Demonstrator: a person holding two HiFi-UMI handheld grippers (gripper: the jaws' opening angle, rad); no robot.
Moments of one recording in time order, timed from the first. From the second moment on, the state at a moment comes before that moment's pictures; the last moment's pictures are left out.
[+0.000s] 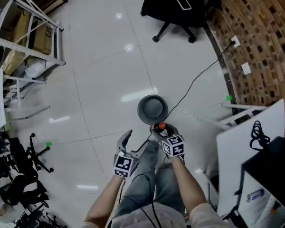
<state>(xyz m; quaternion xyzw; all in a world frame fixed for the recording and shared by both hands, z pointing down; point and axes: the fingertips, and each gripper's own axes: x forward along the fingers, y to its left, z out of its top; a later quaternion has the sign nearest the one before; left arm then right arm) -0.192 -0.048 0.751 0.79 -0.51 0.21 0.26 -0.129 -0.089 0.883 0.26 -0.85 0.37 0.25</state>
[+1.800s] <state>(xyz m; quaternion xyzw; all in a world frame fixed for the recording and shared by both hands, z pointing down) 0.049 -0.073 0.446 0.96 -0.23 0.08 0.11 0.151 -0.029 0.424 0.62 -0.78 0.10 0.02</state>
